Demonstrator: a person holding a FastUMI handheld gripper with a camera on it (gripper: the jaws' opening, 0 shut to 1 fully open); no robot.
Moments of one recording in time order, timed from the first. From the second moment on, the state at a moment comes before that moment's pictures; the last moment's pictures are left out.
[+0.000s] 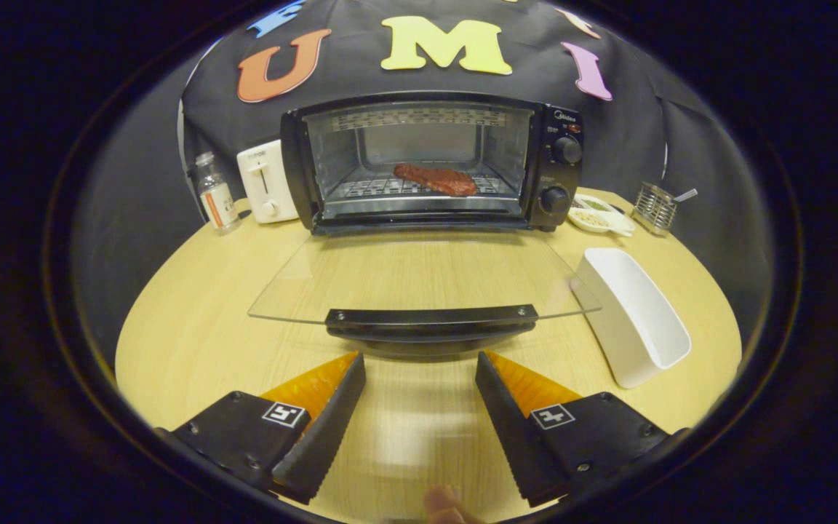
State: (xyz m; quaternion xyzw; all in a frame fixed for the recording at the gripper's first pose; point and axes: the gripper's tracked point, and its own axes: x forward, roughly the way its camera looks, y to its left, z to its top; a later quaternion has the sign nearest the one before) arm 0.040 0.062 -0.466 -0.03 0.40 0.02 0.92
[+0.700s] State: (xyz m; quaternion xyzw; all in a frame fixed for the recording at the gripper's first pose) arm 0.062 0.063 -0.454 -0.02 0.36 0.02 0.93
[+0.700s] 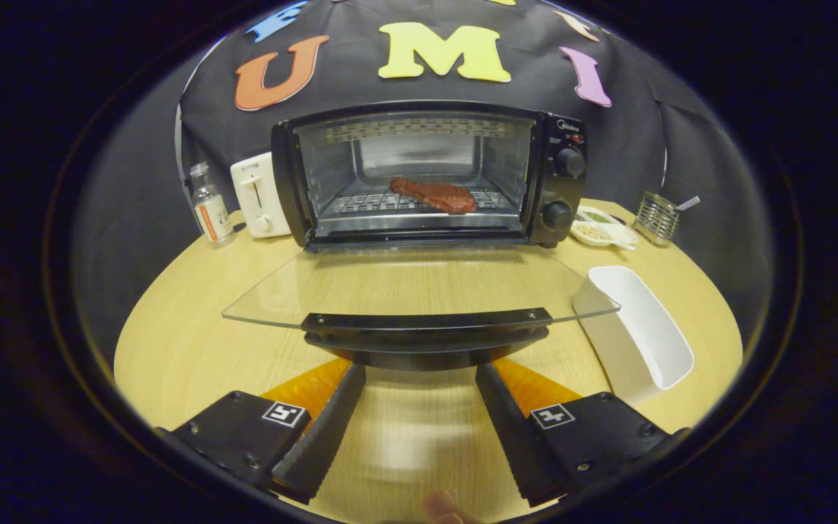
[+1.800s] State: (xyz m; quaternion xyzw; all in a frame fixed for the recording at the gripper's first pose) arm 0.167 0.073 -0.327 -0.02 0.24 0.02 0.97
